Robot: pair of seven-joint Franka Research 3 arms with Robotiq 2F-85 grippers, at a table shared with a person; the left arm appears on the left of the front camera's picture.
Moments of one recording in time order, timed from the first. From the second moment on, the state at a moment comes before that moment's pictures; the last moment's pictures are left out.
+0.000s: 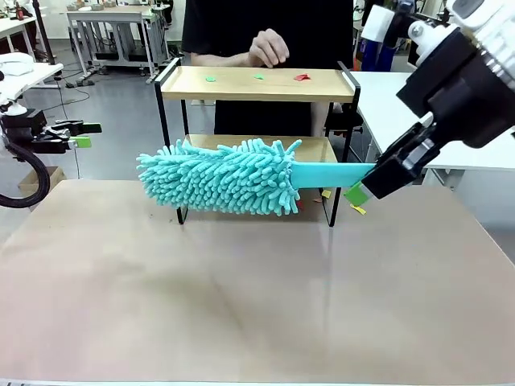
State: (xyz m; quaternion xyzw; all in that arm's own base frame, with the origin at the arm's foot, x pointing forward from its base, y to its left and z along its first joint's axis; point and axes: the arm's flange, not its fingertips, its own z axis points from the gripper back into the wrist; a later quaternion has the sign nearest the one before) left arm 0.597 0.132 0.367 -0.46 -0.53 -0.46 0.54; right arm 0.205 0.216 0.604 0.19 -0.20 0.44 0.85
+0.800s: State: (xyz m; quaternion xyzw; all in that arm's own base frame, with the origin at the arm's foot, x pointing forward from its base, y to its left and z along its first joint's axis) left arm 0.597 0.132 0.367 -0.46 -0.53 -0.46 0.54; right arm 0.198 0.308 0.654 0.27 -0.31 0.30 0.86
